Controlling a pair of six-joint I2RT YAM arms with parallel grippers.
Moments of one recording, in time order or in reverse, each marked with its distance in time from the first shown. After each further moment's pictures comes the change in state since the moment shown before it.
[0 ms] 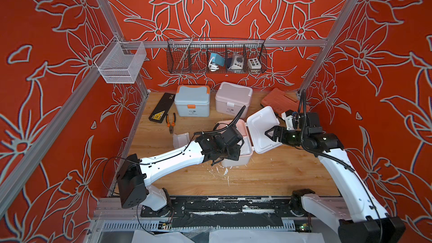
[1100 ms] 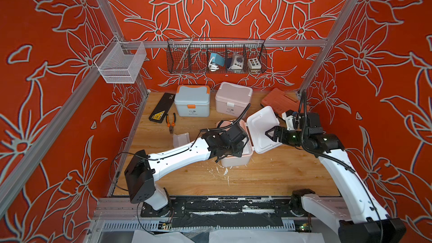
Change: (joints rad) left arm 0.018 0.029 0.083 -0.021 -0.072 0.045; right arm 0.000 -0.009 -0.002 0.000 0.003 -0.002
